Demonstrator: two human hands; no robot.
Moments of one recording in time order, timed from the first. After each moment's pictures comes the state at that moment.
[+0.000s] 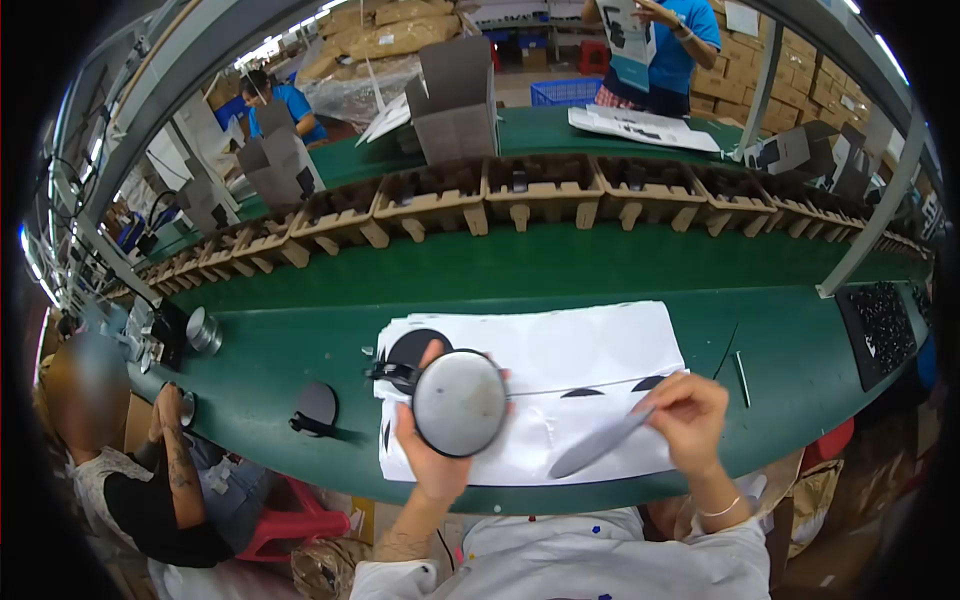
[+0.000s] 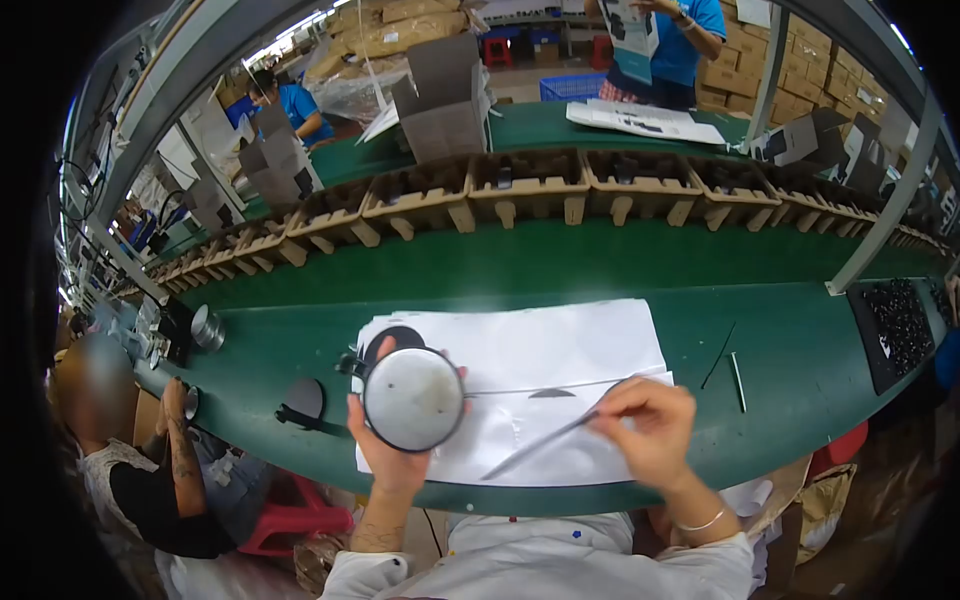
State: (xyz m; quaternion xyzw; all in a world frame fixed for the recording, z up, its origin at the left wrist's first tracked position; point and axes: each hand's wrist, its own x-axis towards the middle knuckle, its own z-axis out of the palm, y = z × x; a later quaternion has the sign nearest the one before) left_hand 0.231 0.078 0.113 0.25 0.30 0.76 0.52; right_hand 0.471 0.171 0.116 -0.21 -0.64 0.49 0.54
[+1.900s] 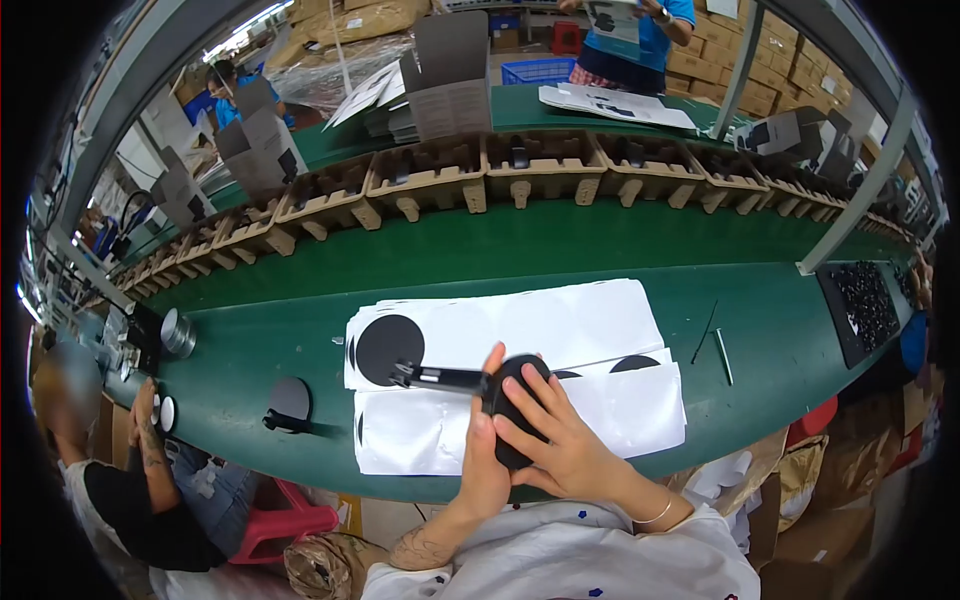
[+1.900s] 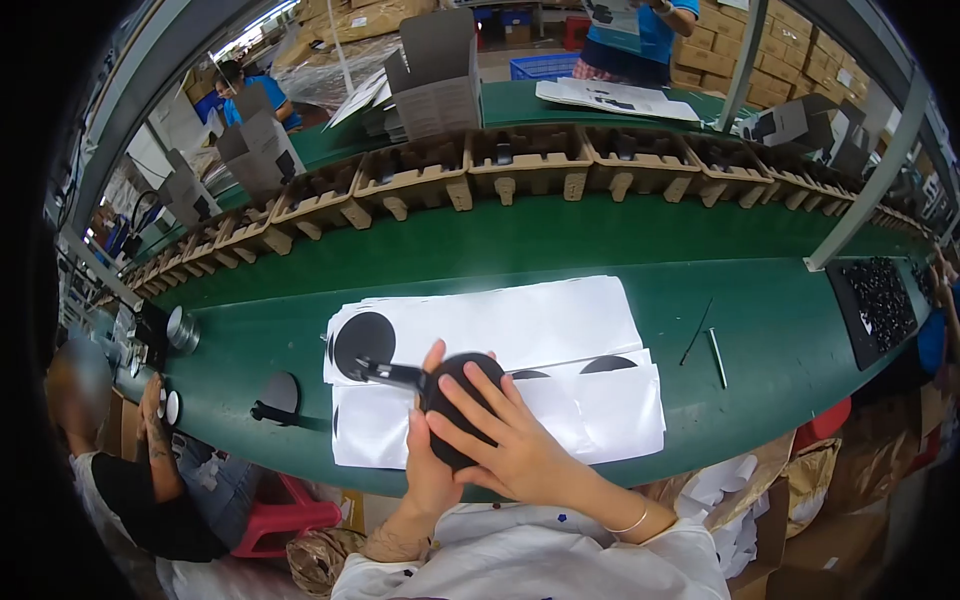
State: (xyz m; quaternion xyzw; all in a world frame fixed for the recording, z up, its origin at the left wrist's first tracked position) left_hand 0.229 0.059 0.115 0.37 0.33 0.67 0.55; right_hand 0.353 0.116 0.099 -0.11 -0.91 0.22 0.33
